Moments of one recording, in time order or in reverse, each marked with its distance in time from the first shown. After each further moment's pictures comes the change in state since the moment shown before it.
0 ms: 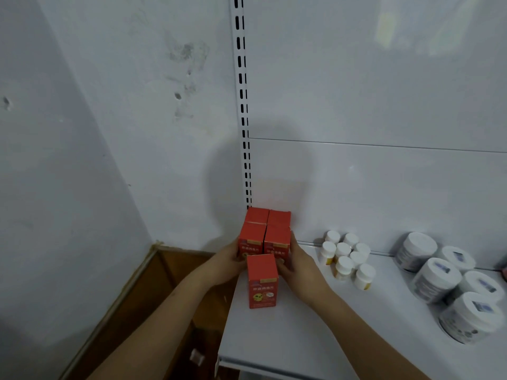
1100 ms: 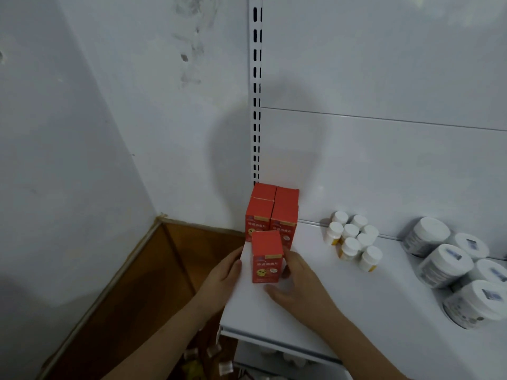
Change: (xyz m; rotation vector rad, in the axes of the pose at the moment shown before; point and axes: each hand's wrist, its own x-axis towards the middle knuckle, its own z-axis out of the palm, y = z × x) left_hand -0.070 -0.039 0.057 -0.294 0.212 -0.044; right_hand -0.062 0.007 0.024 -0.141 -0.092 -0.038
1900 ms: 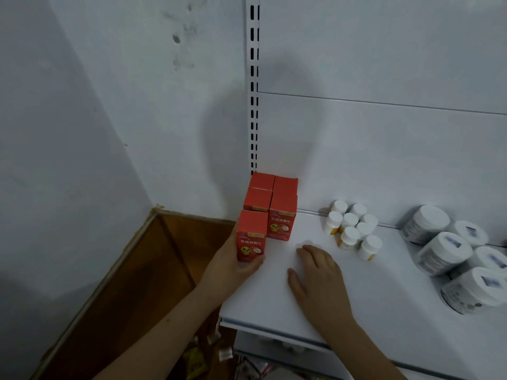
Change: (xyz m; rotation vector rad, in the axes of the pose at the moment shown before) left_hand 0.011 0.013 0.009 0.219 0.108 0.128; right_hand -0.024 0.028 0.004 -0.533 0.274 0.072
